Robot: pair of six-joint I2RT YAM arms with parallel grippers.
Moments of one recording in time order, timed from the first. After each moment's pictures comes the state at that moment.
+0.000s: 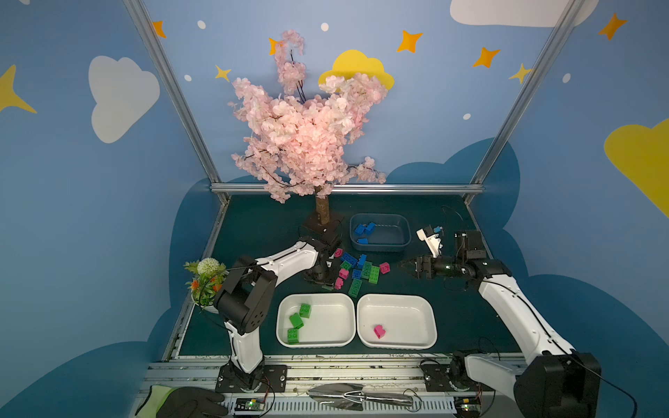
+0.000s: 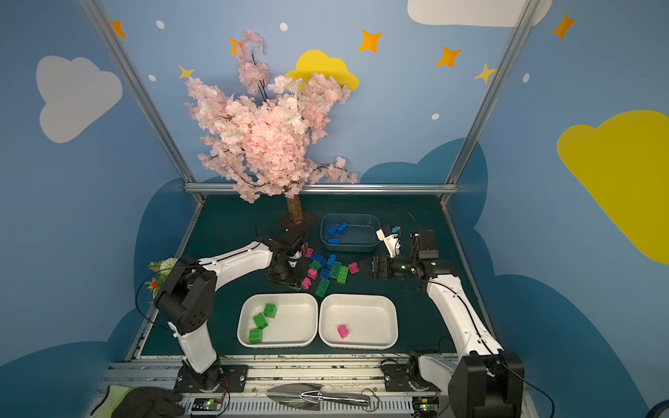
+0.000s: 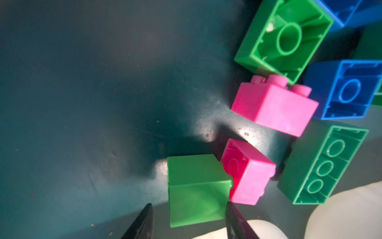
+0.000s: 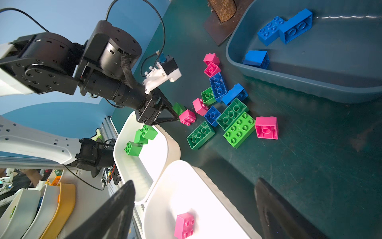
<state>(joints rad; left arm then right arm) -0.57 1.84 1.25 -0.85 0.07 -0.36 0.13 1.15 0.88 -0.60 -0.85 0.00</state>
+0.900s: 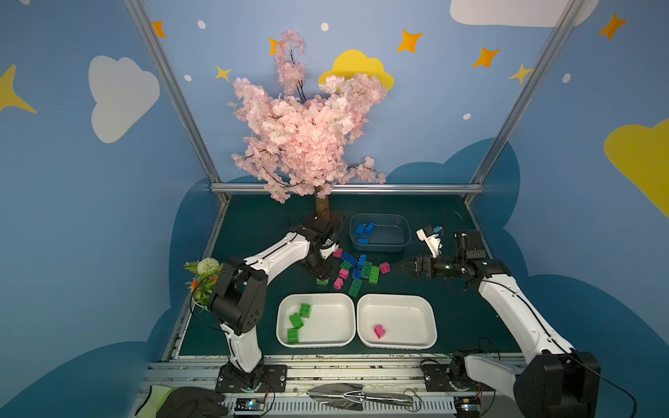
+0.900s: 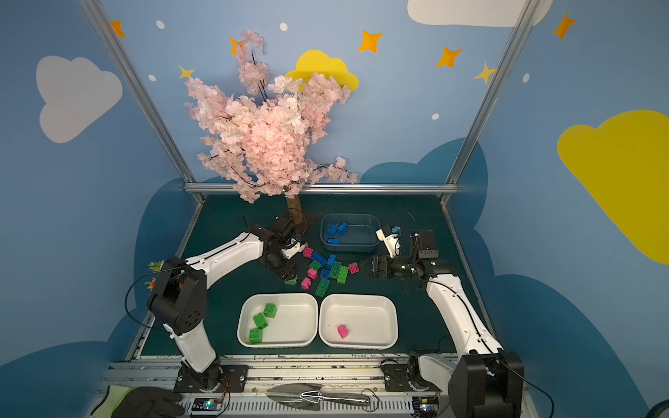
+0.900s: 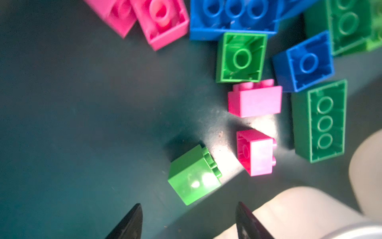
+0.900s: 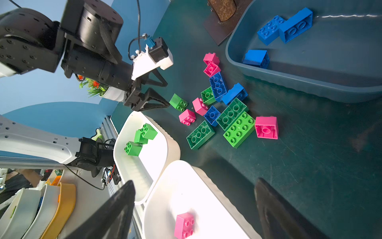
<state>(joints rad) -0.48 1.81 1.36 -0.92 0.07 0.25 0.13 1.16 0.88 -0.60 -0.85 0.00</state>
